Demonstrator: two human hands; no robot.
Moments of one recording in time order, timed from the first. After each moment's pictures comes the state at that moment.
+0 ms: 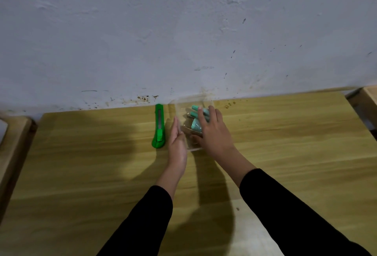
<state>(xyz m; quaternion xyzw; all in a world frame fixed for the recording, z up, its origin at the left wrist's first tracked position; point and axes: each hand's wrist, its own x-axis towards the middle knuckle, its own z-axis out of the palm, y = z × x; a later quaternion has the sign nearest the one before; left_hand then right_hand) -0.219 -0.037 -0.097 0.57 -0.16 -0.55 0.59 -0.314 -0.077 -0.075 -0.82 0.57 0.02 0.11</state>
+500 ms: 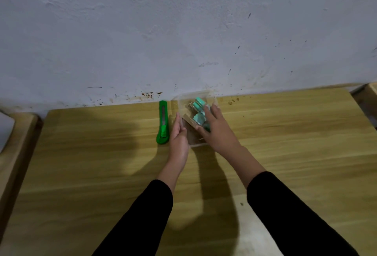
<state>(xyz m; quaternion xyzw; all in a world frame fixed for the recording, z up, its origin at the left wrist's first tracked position) -0.211 -0.034 -0.089 0.57 -0.18 -0.56 0.57 -0.314 -0.072 -0.071 -0.75 0.58 -0.11 0.31</state>
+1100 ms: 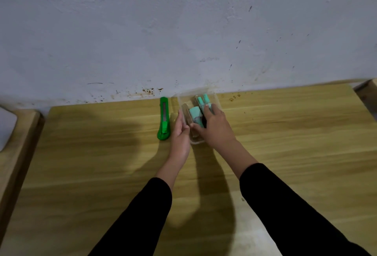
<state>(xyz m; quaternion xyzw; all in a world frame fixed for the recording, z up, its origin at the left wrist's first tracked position) -0.211 -0.028 -0.086 0.56 -0.24 -0.57 0.55 -0.304 -0.073 -0.079 -0.75 0.61 -0.09 0.24</state>
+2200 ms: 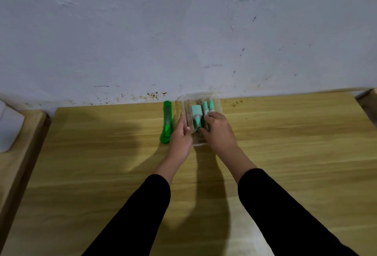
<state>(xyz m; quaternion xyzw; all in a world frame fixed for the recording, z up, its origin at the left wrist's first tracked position) -0.197 -0.035 -0.087 0.69 -0.39 -0.48 0.37 -0.305 -0.075 -0.082 -0.78 0.58 -0.13 0.19</state>
